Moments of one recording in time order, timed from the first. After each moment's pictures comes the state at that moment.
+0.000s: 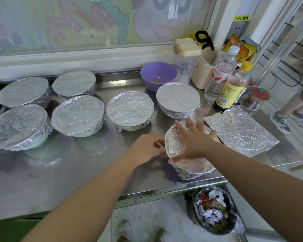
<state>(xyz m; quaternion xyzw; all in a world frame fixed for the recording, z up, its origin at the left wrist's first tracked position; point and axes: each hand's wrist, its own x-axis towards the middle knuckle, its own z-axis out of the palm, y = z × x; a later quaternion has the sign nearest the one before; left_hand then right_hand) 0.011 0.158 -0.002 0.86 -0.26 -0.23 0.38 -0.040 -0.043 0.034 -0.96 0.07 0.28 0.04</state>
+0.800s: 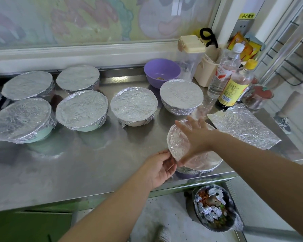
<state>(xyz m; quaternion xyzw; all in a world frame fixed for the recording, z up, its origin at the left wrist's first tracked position) -0.066 0.138 0.002 0.40 0.27 -0.42 0.77 -0.038 -0.044 0.056 -0.93 0.02 0.36 0.03</state>
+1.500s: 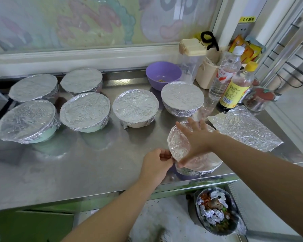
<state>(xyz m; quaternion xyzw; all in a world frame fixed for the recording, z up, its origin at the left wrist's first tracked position) -0.074 0.143 0.001 0.81 -0.02 -0.19 0.55 -0.039 -0.045 0.051 -0.94 0.02 0.35 0.03</state>
